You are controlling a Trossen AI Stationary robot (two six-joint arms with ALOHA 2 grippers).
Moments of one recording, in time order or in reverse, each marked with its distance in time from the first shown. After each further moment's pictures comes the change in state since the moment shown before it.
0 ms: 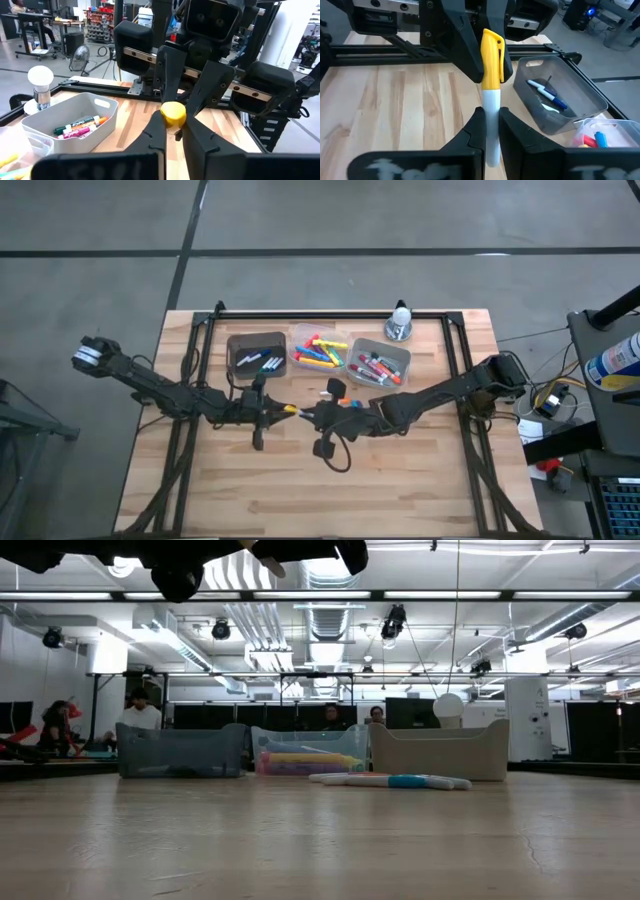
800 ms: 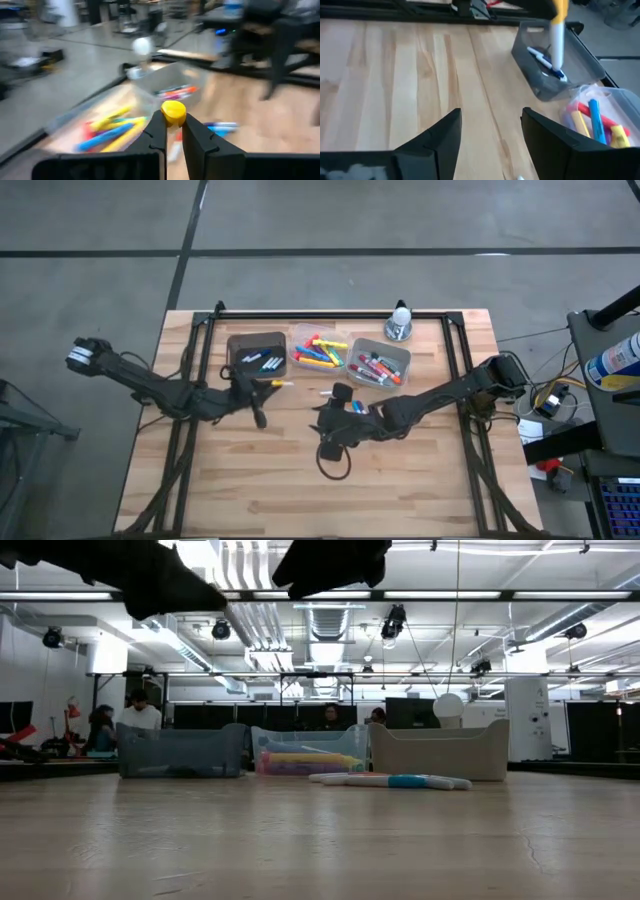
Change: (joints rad) left arm 0.026 -0.135 0.000 -0.388 -0.397 -0.062; right arm 0.027 0.000 0.002 -0.199 0.011 0.053
